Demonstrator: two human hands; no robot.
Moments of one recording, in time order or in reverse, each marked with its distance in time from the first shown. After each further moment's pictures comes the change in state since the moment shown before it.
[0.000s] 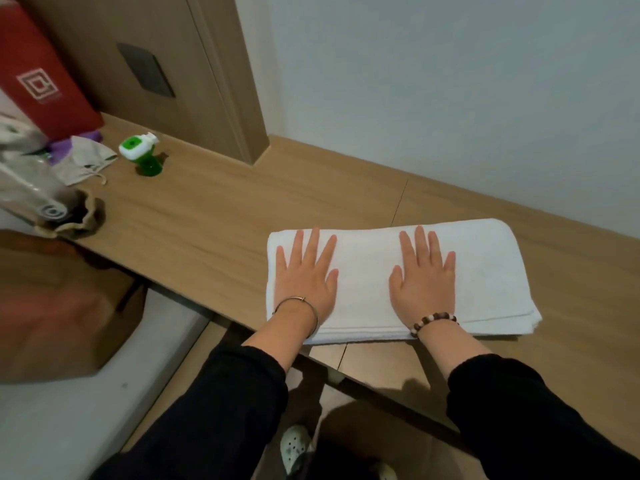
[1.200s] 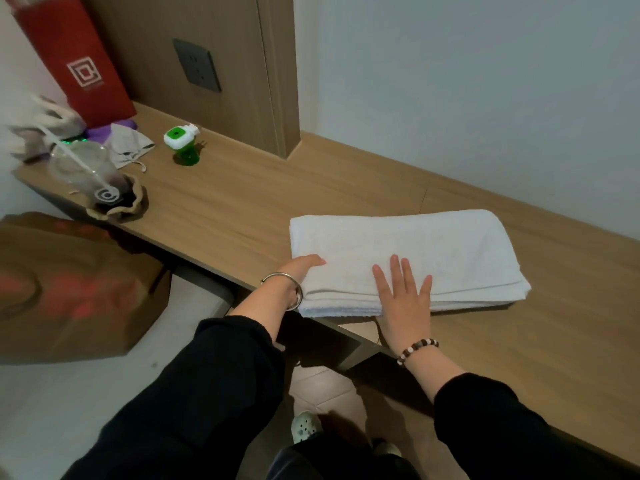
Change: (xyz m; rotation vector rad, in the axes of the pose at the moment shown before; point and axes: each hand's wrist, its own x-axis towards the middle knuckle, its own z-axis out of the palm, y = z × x) left_hand -0.024 -0.092 -0.045 -1.602 -0.568 -0.789; right_hand -0.079 -0.091 -0.003 -0.159 -0.188 -0.168
